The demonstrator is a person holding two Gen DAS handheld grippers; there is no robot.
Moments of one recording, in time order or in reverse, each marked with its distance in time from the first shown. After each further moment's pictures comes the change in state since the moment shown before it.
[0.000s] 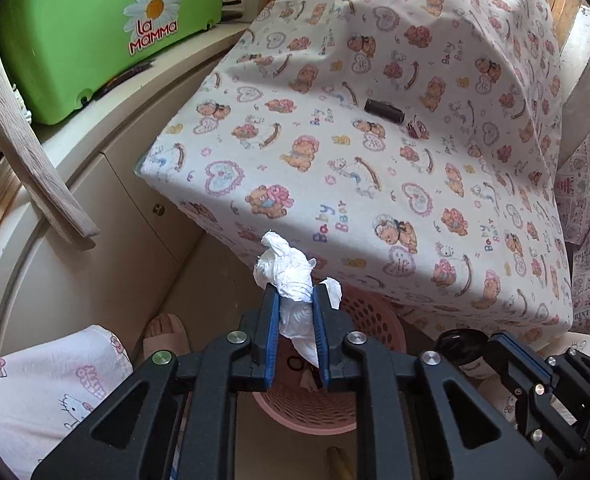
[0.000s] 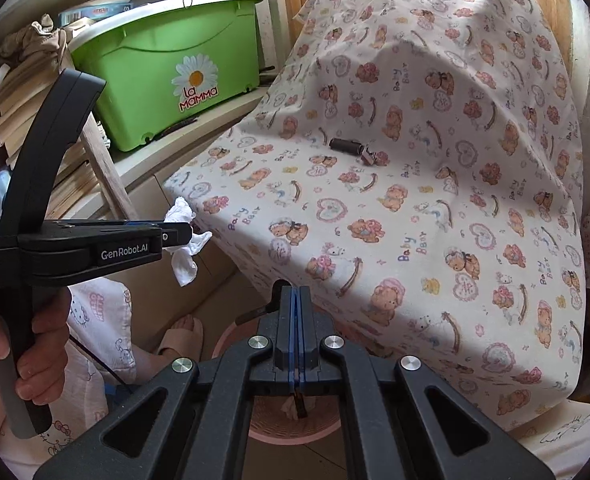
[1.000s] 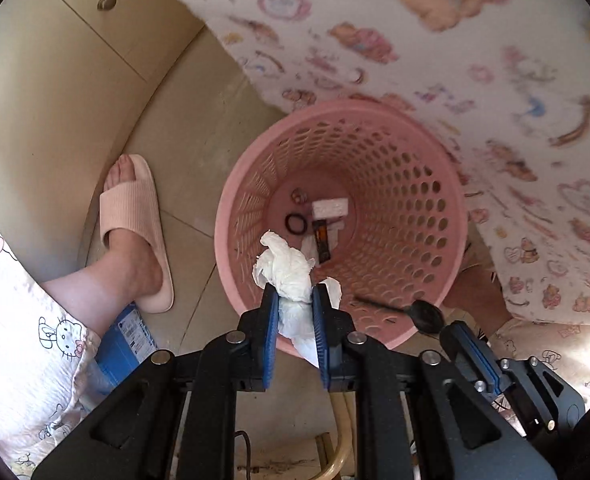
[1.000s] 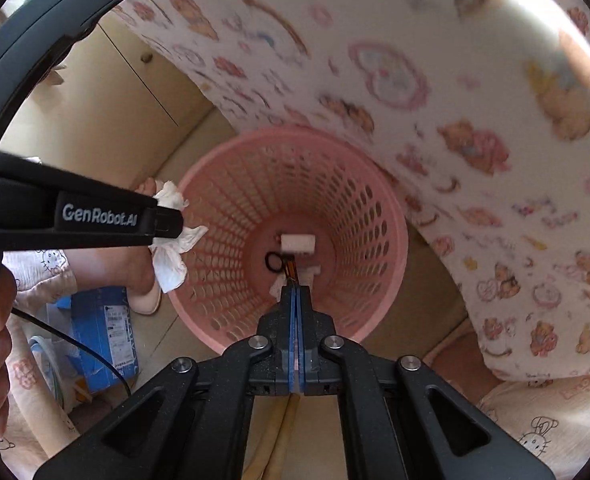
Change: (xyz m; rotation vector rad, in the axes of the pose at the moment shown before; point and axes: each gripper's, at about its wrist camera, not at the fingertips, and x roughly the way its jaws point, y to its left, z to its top) left arm 0.160 0.014 -0.061 -0.132 0.623 0.016; right arm 0.144 -0.002 -0.080 0.025 0.560 -0.054
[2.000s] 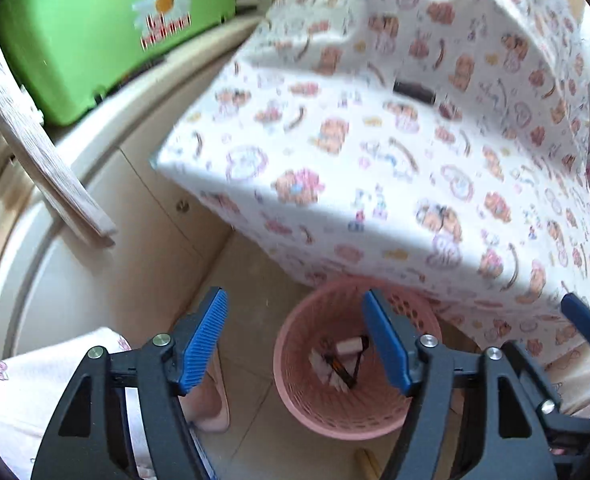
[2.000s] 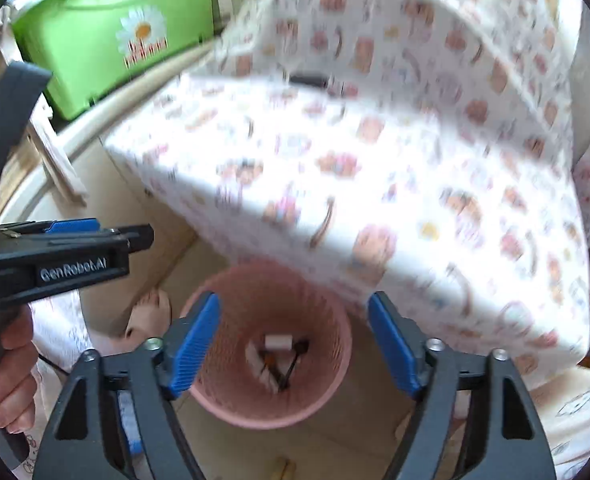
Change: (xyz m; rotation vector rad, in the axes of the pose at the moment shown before) left arm -0.149 -0.013 -0.041 0.116 -0.655 0.117; right arm -0.125 -0.015 0.001 0.073 -0.451 -0.070
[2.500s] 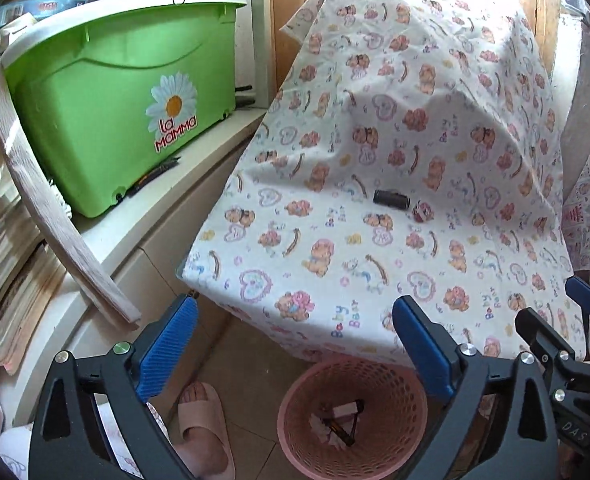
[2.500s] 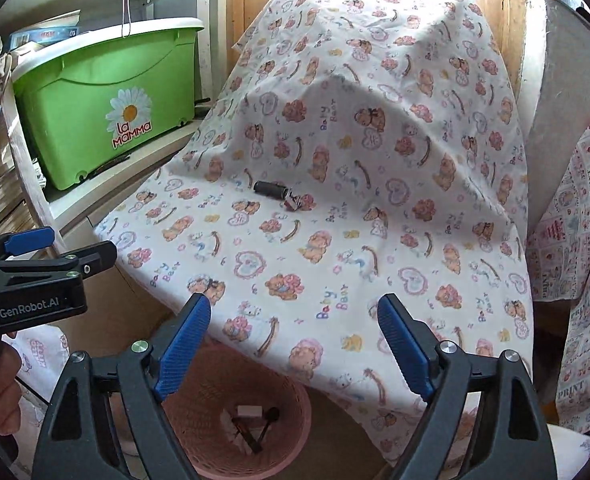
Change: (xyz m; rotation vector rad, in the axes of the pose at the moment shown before) left arm -0.067 0.001 0.051 0.026 -0.249 -0.018; right arm -0.046 -0.027 0.046 0.006 -0.224 -0.076
